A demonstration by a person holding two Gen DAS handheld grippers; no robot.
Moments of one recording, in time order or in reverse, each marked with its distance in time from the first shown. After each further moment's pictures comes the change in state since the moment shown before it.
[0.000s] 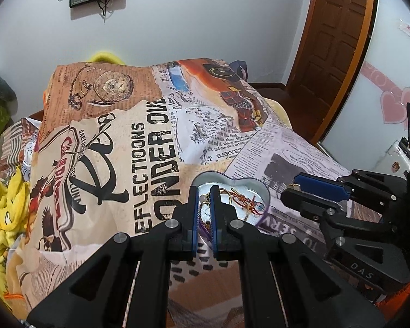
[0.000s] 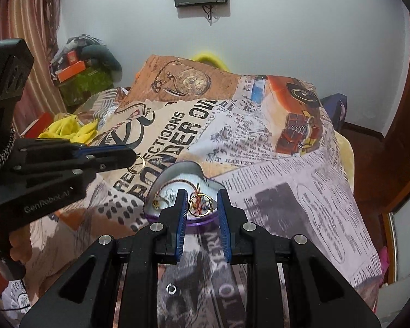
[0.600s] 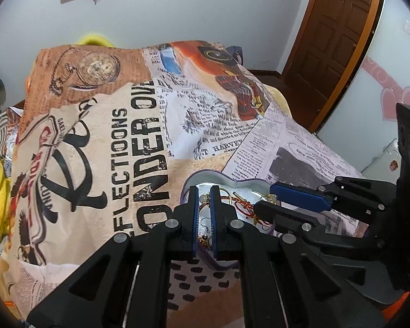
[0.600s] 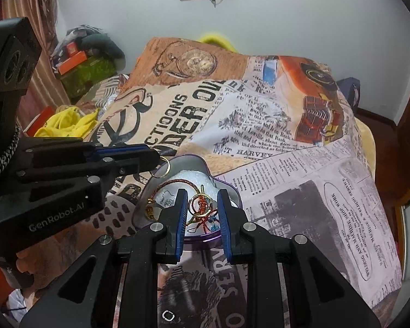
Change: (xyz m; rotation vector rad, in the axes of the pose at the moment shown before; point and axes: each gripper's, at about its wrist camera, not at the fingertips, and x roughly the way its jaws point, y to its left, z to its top) left arm 0.051 0.005 0.006 -0.015 0.085 -0.055; right arm 0.043 -0.008 0.002 0.021 0.094 0.056
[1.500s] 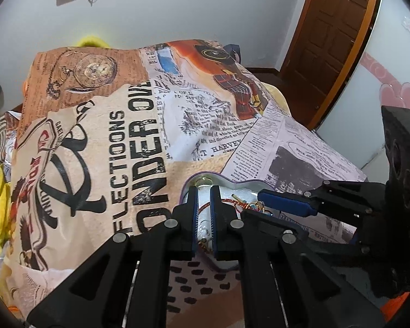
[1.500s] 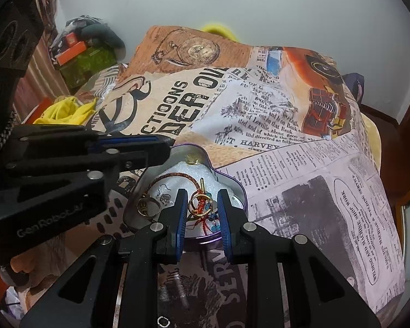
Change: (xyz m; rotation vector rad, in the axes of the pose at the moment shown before) left arm -0.004 0.000 0.002 0.018 0.003 0.000; right arm 0.015 0.004 0.001 -0.019 0.050 0.001
